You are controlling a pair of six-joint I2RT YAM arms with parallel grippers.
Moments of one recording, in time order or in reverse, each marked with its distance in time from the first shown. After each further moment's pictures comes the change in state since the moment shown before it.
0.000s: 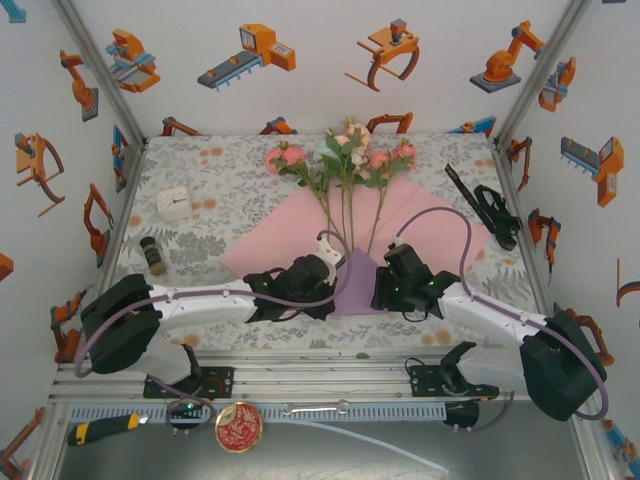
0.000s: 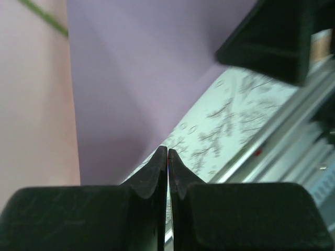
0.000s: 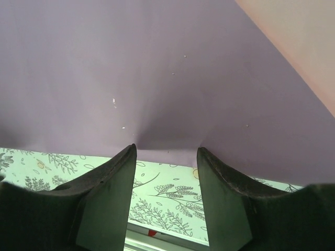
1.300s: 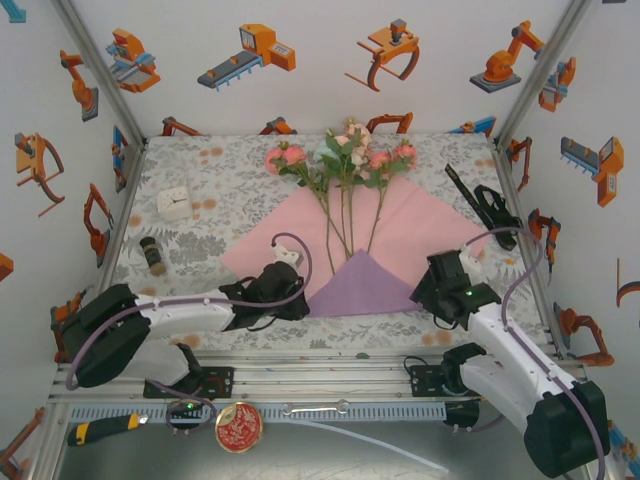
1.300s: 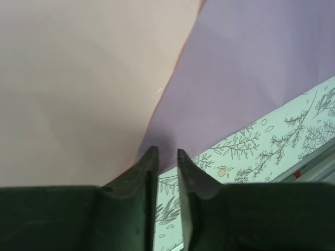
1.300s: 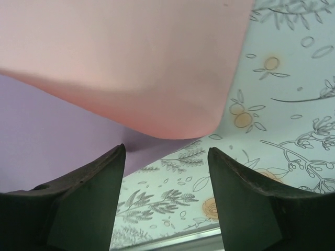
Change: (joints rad) left arm 0.145 -0.150 -0.250 0.085 -0.056 -0.227; right arm -0.302 -0.307 -0.046 -0.286 0.200 0.189
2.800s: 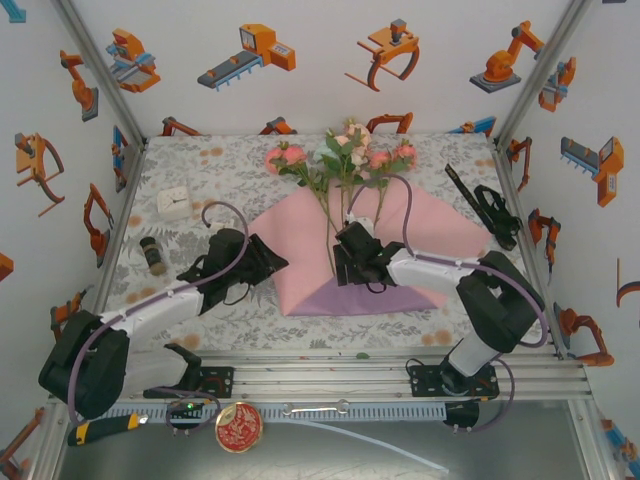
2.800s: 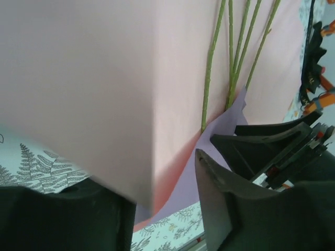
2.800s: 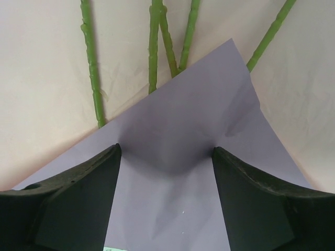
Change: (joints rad) left arm 0.431 -0.132 -0.024 0.064 0.168 -0.269; right arm 0.443 0.755 0.399 0.391 0.017 -0.303
